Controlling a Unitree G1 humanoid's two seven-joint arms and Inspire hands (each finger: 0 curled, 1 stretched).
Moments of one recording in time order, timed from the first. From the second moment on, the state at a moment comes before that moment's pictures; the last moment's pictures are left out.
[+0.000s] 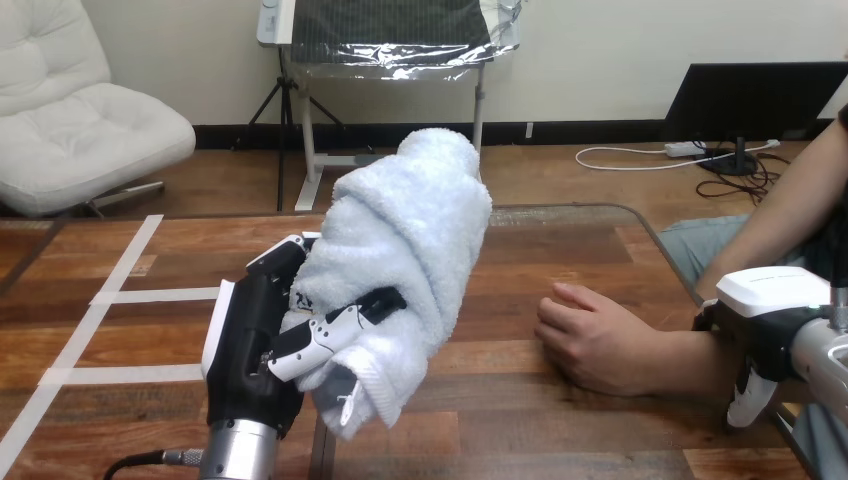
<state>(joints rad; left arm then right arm) 0.07 -0.03 0.02 0.18 -0.18 -0.44 -0.21 -0.22 -0.78 0.24 0.06 -0.98 0.22 0.61</state>
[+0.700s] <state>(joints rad) 0.07 -0.02 0.03 0.18 -0.19 -0.44 -0.21 -0.24 -0.76 0.24 0.13 -0.92 0.21 0.53</state>
